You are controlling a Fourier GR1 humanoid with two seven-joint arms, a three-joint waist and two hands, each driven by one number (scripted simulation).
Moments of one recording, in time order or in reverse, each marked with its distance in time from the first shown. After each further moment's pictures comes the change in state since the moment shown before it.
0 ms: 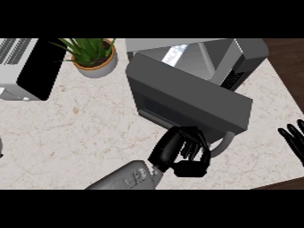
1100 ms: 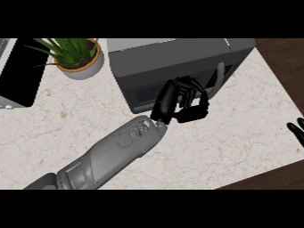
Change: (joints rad) left arm -0.324 -0.011 0.131 0.248 0.315 0.123 -0.085; right arm -0.011 -0.061 -0.012 -0.144 -0.148 -0.039 0.144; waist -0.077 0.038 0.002
